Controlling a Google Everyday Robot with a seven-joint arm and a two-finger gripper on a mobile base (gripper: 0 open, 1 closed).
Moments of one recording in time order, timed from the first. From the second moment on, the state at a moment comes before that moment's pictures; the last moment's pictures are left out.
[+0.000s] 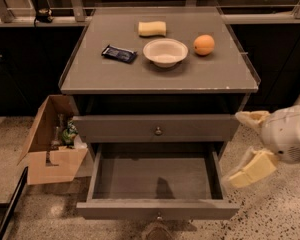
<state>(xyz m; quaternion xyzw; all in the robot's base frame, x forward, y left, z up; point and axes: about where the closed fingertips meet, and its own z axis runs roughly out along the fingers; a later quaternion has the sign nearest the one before) 0.408 -0.175 0.833 -0.50 0.78 0.20 0.32</state>
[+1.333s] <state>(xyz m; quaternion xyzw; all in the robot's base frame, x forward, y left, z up) 0.403 -0.157 0.736 -0.42 0.79 0.23 0.37</state>
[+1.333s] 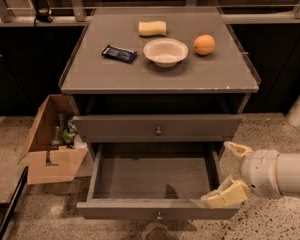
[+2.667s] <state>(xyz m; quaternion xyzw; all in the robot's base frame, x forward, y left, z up) 0.399 -0.151 0.724 -0.42 0.79 0.23 0.38</state>
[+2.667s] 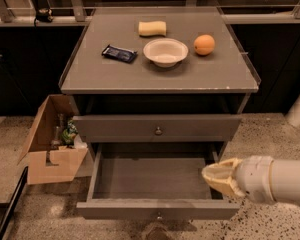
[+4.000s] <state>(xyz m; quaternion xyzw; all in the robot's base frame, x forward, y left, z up) 0.397 -0.154 0.541 -0.32 0.82 0.29 0.37</state>
